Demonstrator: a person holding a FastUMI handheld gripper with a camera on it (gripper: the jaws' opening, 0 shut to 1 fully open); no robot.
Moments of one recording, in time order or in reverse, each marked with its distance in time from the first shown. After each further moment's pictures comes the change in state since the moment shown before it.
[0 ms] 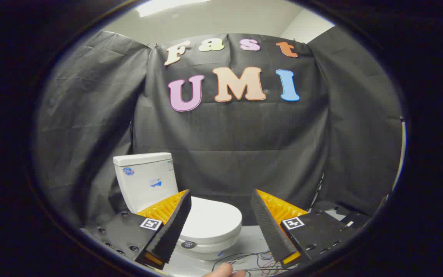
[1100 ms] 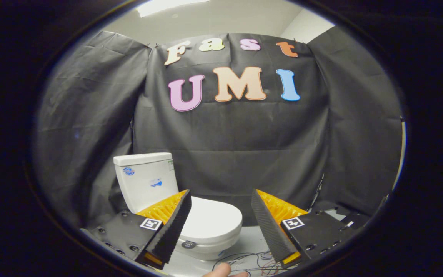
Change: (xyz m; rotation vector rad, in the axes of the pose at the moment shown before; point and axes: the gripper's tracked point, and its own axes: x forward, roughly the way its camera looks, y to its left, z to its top) arm -0.001 0.000 0.000 0.000 0.002 0.002
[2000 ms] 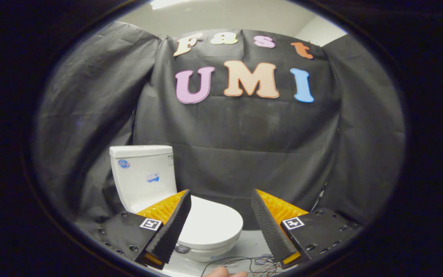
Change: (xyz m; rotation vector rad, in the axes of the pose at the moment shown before) arm 0.069 0.039 -0.015 -0.115 0.051 0.093
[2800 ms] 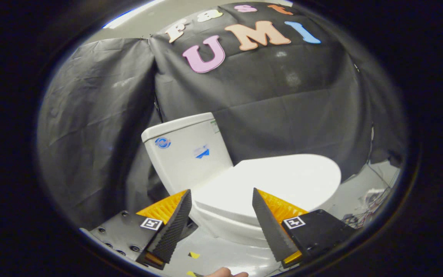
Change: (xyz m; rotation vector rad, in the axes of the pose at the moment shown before) arm 0.032 0.184 -0.149 0.426 0.152 0.194
